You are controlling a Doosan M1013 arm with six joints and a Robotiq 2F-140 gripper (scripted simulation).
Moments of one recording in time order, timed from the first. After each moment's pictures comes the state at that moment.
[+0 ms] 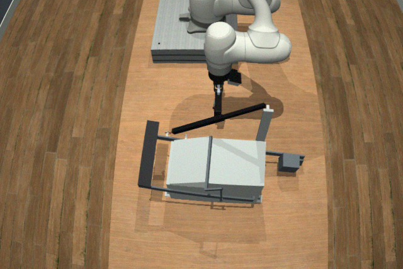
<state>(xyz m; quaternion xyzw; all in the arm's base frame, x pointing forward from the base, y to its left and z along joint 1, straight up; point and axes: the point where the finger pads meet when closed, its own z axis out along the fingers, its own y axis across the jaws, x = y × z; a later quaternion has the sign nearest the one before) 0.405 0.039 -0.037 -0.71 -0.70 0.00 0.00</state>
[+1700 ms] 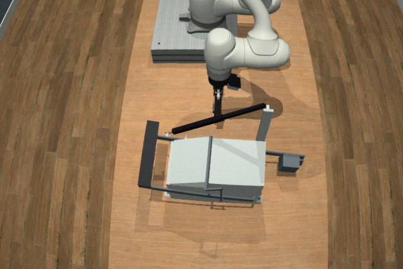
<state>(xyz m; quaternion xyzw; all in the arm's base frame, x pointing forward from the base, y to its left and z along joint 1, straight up) 0.405 0.039 -0.067 -0.71 -0.70 0.00 0.00</state>
